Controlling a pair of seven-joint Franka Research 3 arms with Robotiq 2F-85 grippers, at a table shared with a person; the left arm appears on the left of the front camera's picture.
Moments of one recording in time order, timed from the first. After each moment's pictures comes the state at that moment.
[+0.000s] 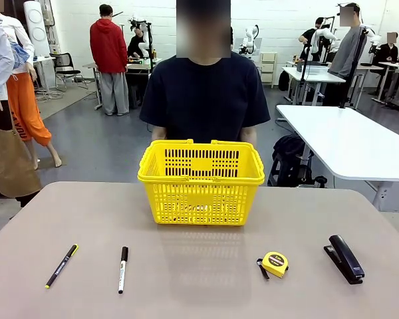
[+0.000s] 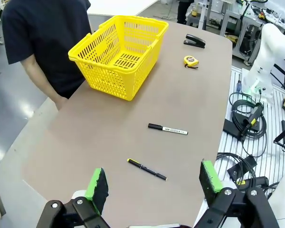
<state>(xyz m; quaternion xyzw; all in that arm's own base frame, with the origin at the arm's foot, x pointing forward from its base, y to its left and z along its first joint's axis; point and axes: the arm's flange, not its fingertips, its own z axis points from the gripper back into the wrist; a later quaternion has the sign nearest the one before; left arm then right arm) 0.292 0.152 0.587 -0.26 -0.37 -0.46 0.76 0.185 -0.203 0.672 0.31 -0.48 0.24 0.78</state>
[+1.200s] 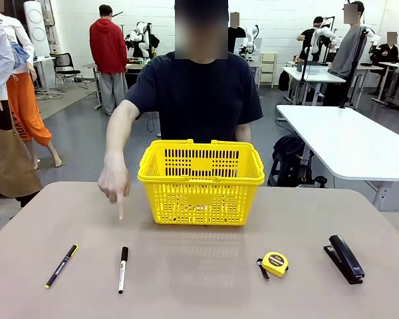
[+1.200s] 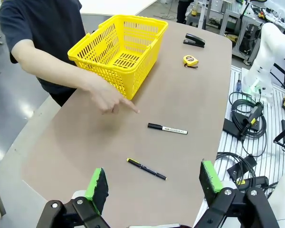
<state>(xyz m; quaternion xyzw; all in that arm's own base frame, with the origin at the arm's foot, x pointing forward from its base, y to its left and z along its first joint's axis) 0.291 0.151 0.588 -0.26 -0.37 -0.46 0.76 0.185 -0.203 0.672 0.31 -0.48 0.24 0.78</state>
